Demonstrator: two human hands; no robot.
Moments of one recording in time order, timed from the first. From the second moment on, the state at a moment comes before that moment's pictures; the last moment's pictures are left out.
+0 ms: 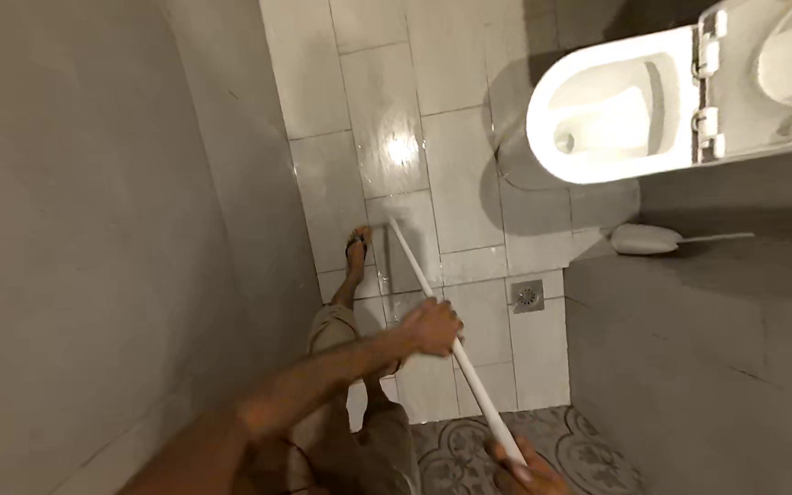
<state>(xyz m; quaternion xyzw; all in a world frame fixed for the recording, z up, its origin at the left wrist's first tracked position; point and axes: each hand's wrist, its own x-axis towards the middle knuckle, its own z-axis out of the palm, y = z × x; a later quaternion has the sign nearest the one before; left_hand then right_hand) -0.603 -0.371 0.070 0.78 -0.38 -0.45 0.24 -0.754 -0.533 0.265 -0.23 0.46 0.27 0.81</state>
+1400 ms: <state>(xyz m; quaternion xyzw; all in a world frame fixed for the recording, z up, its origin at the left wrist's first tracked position) -0.701 -0.343 0.096 0.83 -0.23 -0.43 0.29 -0.796 -0.468 0.266 -0.30 0.48 0.29 0.78</state>
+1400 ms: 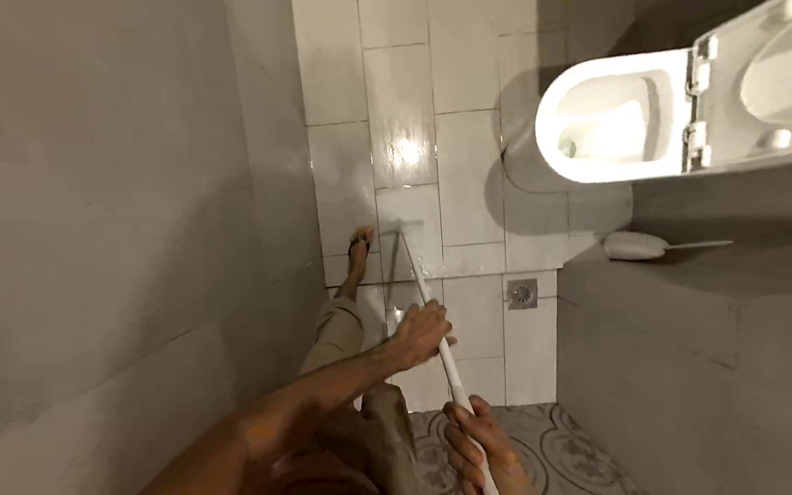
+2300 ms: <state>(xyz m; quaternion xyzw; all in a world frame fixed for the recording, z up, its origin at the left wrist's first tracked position) -0.716 -0.226 -0.028 0.87 -0.06 -0.38 0.31 -0.797 -0.398 0.125 -0.16 0.49 0.38 0.77</state>
